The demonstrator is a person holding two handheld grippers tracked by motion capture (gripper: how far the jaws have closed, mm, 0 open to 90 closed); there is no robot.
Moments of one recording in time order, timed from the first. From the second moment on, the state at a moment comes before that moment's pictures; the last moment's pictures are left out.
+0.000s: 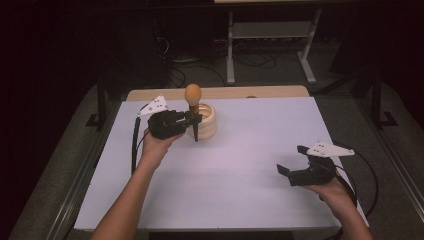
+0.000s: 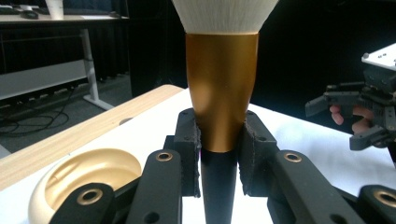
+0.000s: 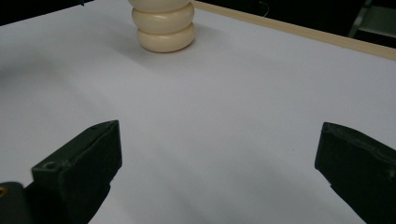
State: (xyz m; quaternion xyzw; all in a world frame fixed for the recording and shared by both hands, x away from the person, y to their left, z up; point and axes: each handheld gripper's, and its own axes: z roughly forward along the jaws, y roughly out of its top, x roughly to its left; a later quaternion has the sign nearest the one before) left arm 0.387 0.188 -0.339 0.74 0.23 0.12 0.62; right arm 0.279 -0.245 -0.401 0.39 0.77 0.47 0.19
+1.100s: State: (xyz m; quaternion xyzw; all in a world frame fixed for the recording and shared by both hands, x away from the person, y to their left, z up) left arm 0.427 0.185 -0.312 0.73 0.23 0.14 0.63; right arm 0.279 -0.247 -0.400 0.39 0.76 0.48 0.19
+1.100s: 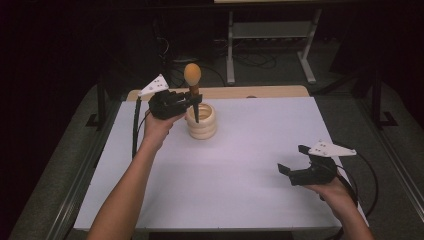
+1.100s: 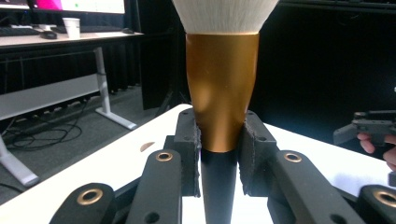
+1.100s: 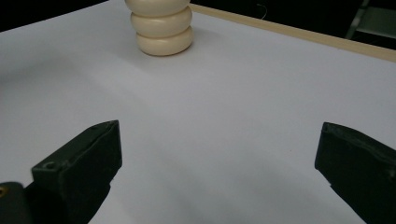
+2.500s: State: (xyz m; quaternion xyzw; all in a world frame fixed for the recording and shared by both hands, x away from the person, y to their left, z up) left arm 0.471 0.183 -0.354 0.73 0.29 0.16 0.59; right arm 0.279 -0.246 -0.403 0.39 0.76 0.48 0.18
